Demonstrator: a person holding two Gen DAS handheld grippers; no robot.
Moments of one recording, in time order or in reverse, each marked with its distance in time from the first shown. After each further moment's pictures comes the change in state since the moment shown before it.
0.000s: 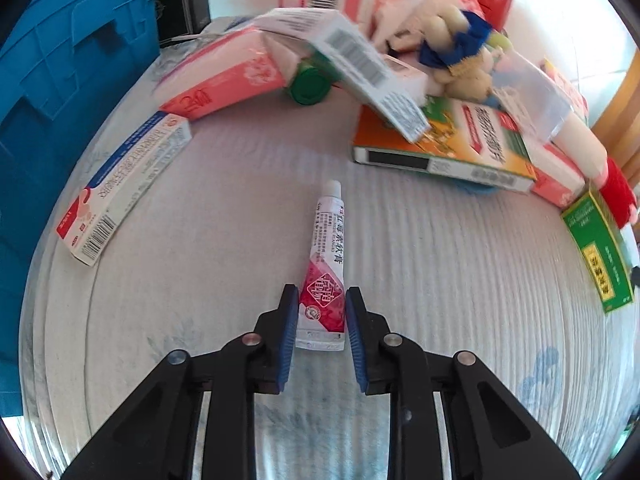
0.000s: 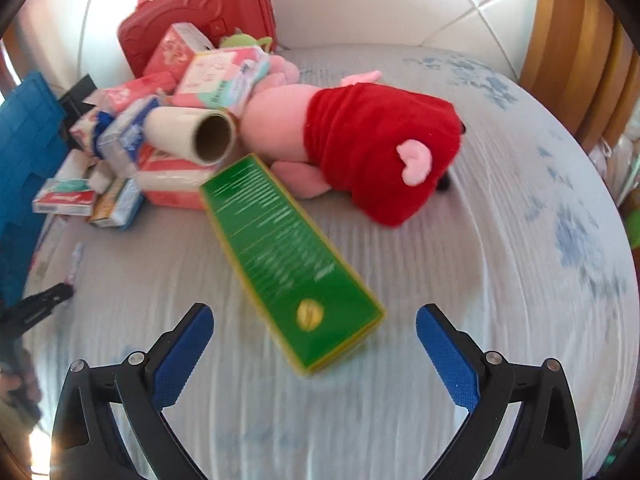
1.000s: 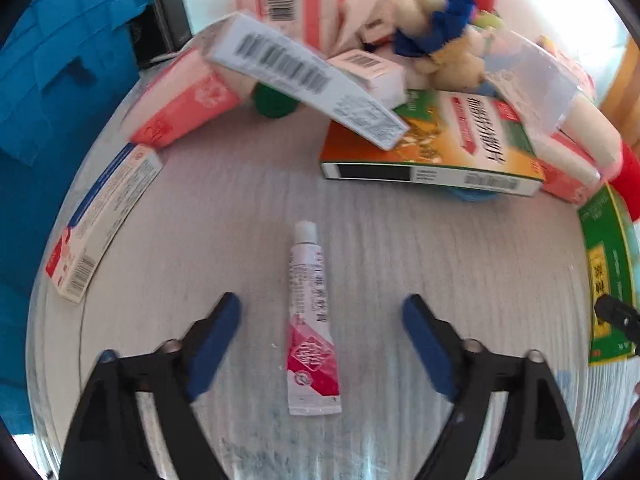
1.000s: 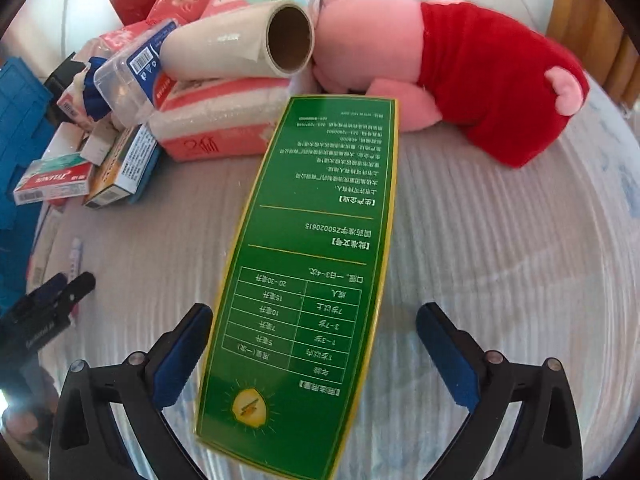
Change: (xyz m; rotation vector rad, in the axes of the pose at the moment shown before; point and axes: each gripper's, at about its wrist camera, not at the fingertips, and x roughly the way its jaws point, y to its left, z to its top) left arm 0.008 -0.031 0.001 0.046 0.007 0.059; right arm 0.053 0.059 -0.012 0.125 0.097 -0.009
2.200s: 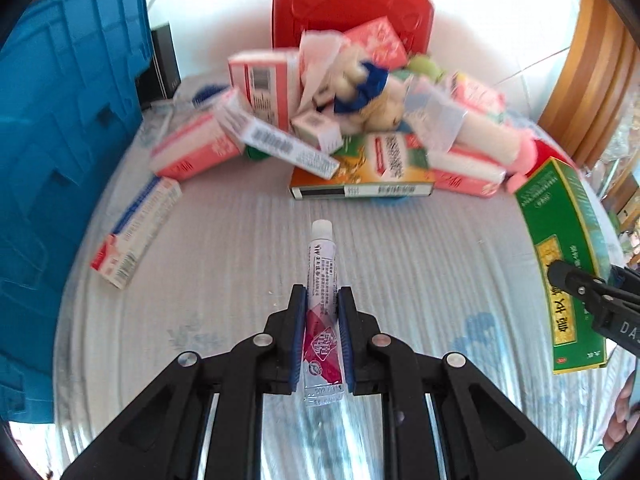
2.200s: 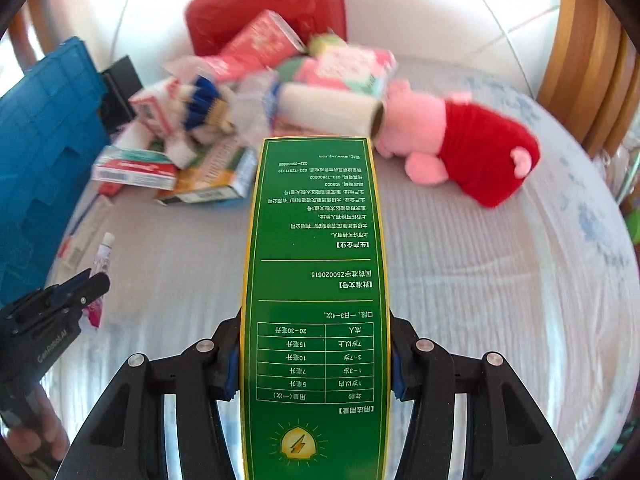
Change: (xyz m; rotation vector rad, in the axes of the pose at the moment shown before) left arm -0.107 0.003 -0.062 0.104 -0.156 -0.104; right arm -0.090 0.083 -0.036 -0.121 -0.176 -0.044
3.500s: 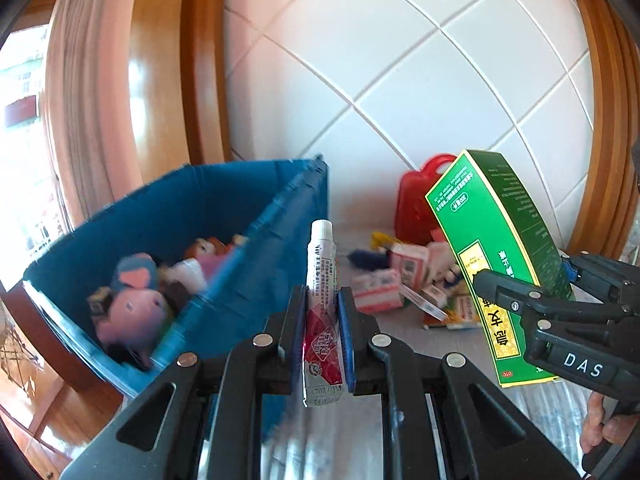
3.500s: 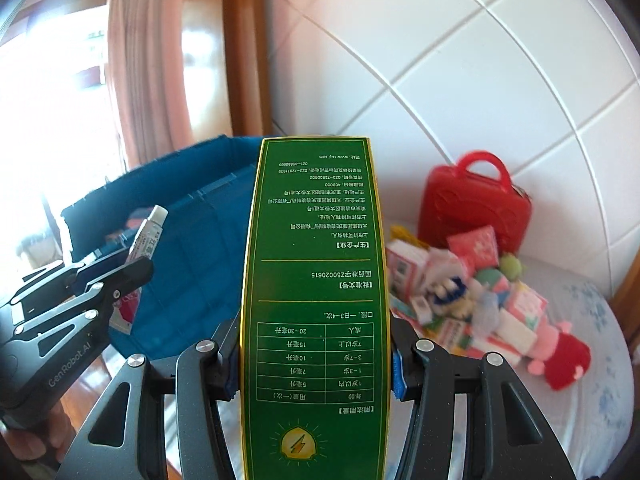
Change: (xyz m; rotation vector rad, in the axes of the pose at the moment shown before) left arm -0.293 0.142 -0.002 -0.133 -0.467 0.265; right arm -0.204 0.266 0.022 -0.377 -0.416 0.325
